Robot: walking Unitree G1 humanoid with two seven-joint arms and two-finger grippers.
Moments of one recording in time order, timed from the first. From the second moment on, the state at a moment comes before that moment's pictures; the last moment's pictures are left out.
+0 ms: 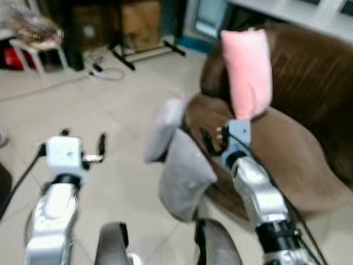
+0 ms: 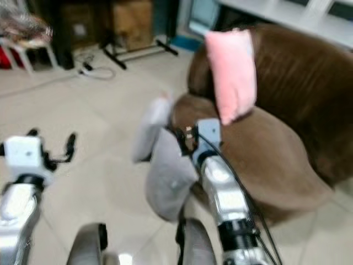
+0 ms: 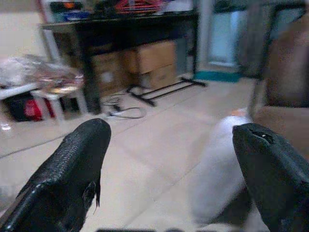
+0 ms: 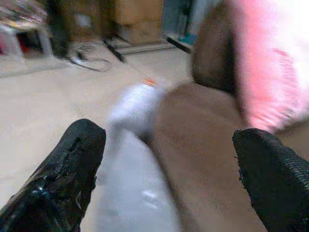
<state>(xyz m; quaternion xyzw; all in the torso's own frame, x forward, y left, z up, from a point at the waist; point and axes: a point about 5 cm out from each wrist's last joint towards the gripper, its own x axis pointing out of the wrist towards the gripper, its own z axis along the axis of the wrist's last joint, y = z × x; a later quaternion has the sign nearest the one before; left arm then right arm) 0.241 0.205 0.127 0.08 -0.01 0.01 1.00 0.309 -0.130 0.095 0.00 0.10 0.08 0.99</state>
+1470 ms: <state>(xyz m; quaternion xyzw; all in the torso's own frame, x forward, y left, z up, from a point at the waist) 0.236 0.209 0.117 0.12 0.02 -0.01 0.99 0.312 -0.117 0.065 -0.01 0.20 0.17 0.97</state>
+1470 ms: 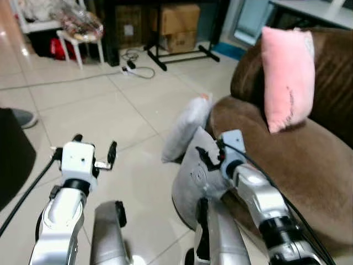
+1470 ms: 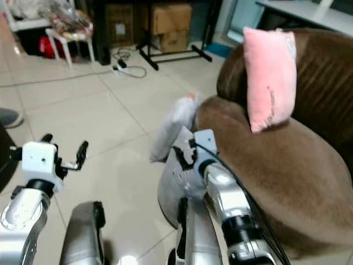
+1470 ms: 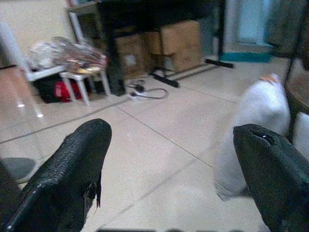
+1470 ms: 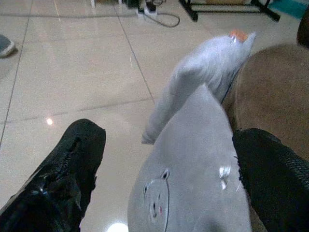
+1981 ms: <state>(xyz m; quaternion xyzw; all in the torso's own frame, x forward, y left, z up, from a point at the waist) 0.235 0.199 0.102 0.14 0.07 -0.15 0.98 0.342 -0.117 0.051 -0.05 0.26 0.08 0.96</state>
